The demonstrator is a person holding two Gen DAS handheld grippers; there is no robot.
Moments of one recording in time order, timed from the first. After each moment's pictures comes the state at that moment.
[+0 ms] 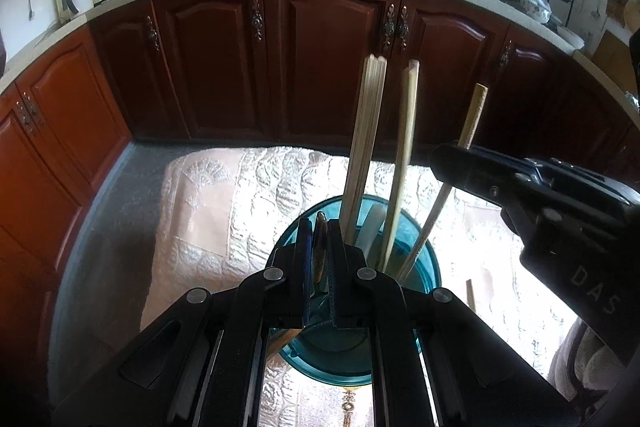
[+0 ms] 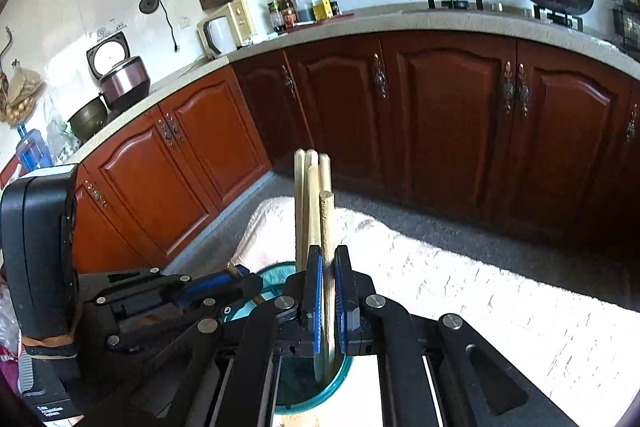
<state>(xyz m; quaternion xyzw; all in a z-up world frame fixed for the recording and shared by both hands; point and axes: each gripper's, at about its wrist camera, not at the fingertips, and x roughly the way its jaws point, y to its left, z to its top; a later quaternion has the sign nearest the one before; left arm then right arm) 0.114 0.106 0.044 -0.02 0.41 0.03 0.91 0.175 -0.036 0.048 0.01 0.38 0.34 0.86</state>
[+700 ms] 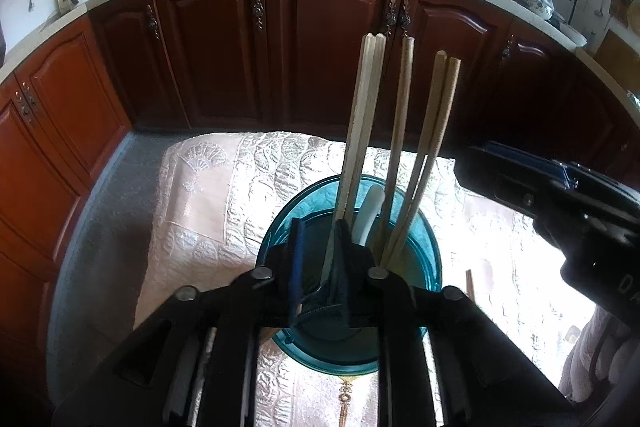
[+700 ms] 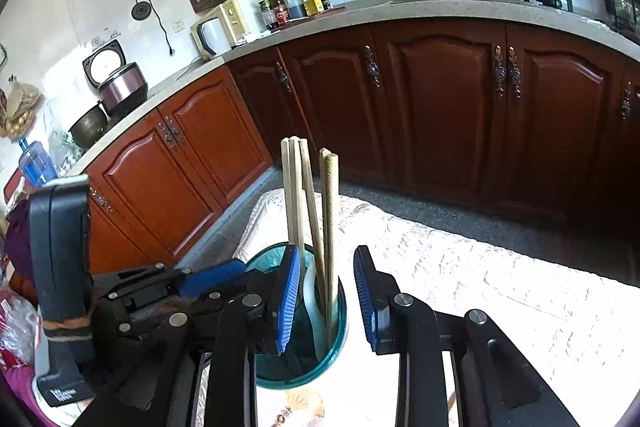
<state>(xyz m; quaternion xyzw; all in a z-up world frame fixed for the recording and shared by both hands) 0.108 0.104 0.040 -0.03 0.42 0.03 0.91 0.165 -0.056 0.047 0.03 0.40 0.33 0.86</state>
